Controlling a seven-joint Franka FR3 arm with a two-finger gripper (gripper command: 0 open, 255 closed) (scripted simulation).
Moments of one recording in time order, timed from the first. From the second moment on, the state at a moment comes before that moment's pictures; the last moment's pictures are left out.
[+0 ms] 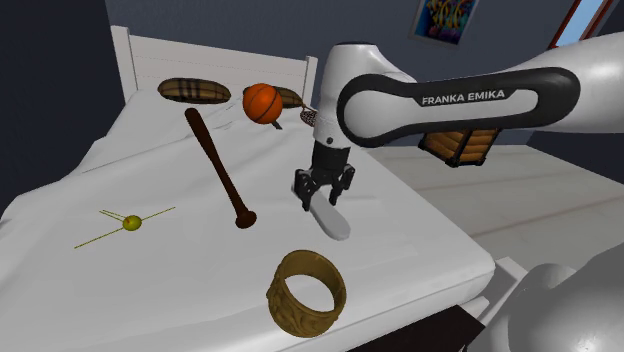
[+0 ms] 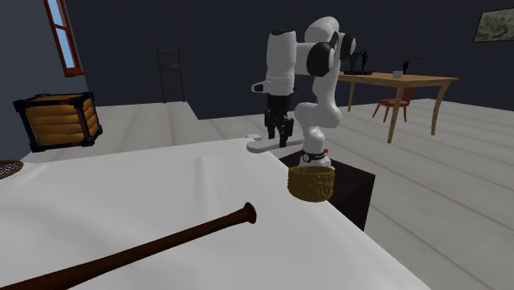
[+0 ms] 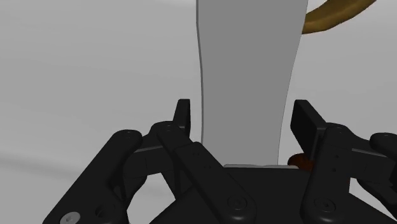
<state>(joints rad) 0.02 -0.28 0.30 -2.20 0.07 1.92 0.52</state>
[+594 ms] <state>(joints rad) 0.12 -0.42 0.42 -2.28 0.16 1.89 0.70</state>
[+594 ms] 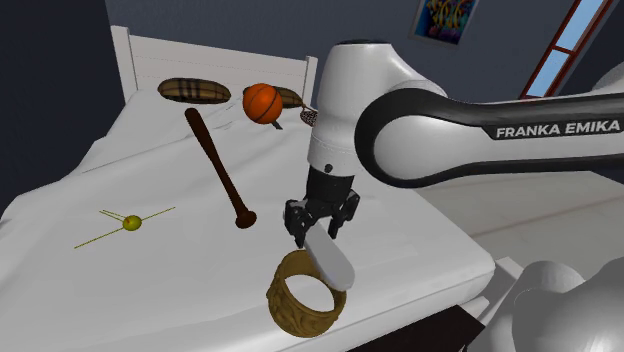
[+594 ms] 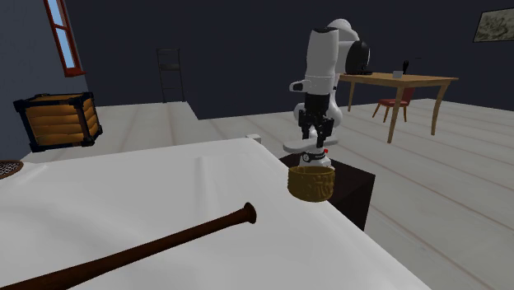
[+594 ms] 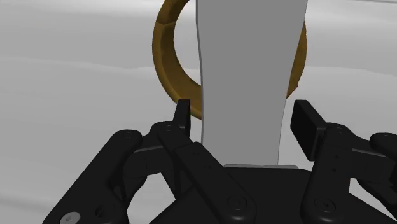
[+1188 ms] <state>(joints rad) 0.13 -0.40 0.45 -2.39 0.17 2.01 0.72</state>
